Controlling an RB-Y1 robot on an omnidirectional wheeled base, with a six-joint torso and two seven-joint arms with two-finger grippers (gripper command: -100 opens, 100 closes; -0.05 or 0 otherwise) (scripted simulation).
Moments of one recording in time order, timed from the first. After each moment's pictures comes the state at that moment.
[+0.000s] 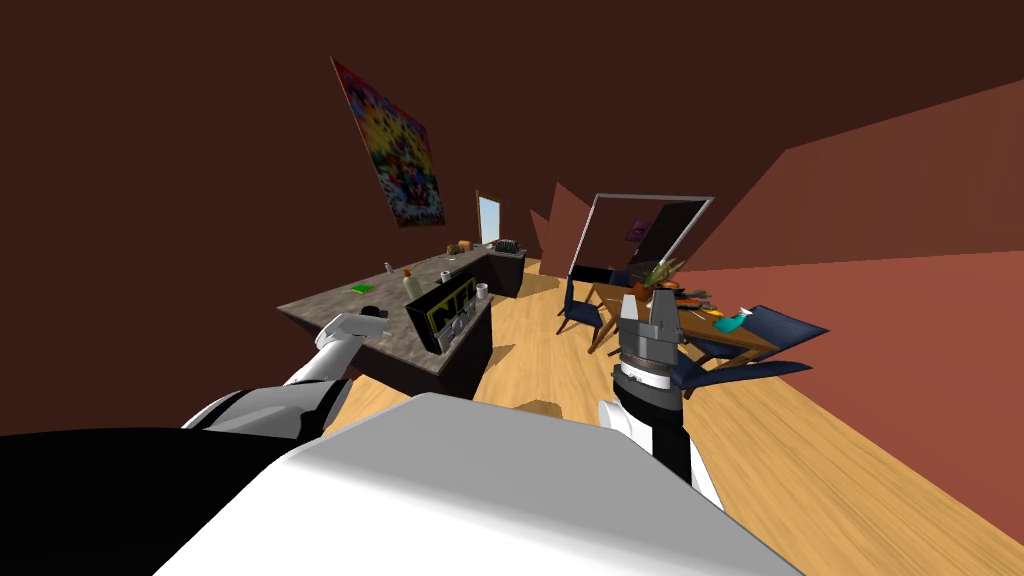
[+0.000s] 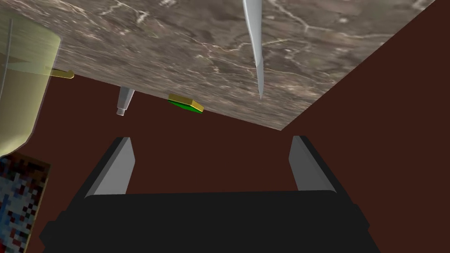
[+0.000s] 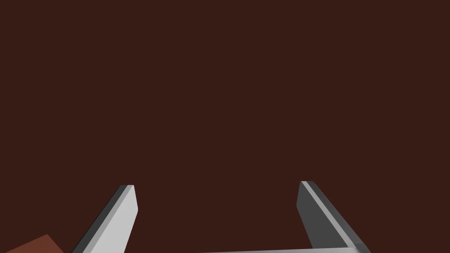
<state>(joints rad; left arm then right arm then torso) -0.23 0.72 0.38 -0.96 -0.08 0.67 -0.47 0.49 -0.04 0.00 -2.39 0.10 -0.57 0.08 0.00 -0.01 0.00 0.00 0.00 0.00</state>
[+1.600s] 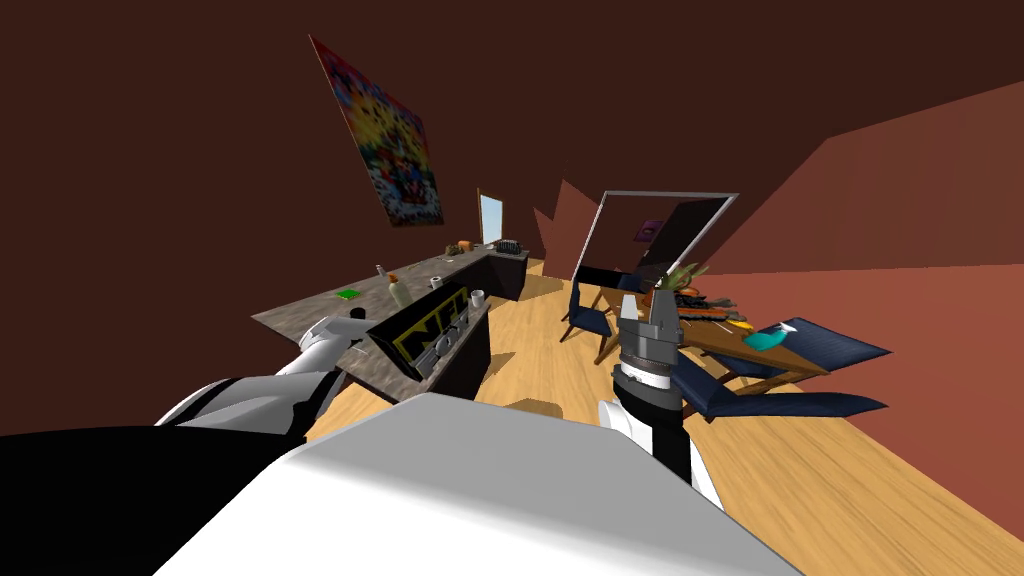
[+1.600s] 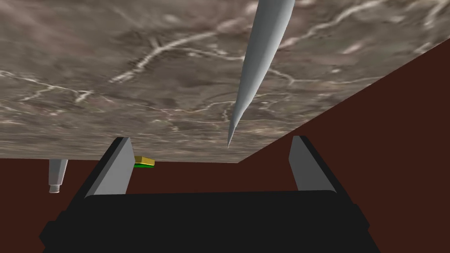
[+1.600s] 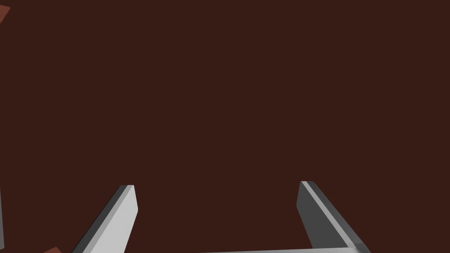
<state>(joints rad) -0.28 0.80 0.36 -0.75 -0.01 0.85 -0.57 0.48 -0.04 0.00 -2.39 0.10 -0.57 0.08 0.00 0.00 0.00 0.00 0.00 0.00</state>
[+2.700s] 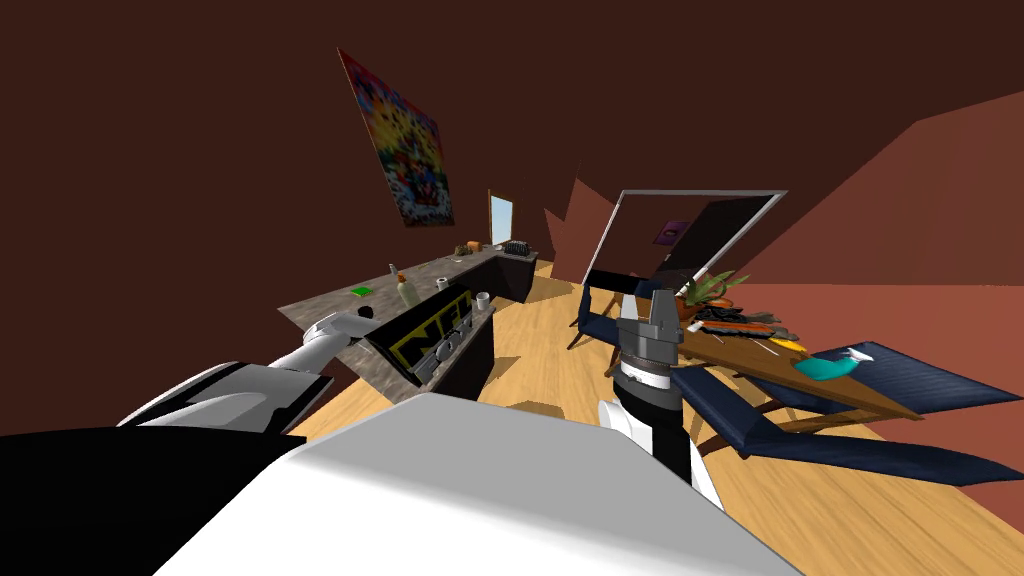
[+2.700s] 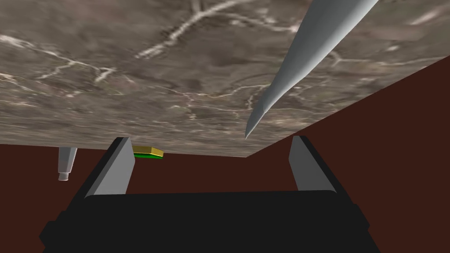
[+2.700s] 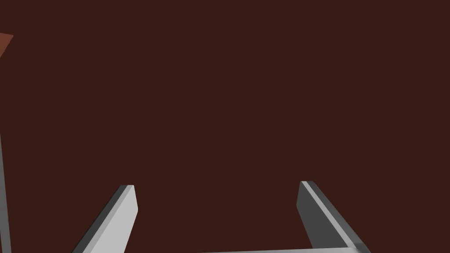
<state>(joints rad) -0.28 0.91 0.04 -0.75 0.20 0.77 -0.45 0.48 -0.04 0.00 -2.39 0.10 -0.57 0.08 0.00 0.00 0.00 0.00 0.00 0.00</state>
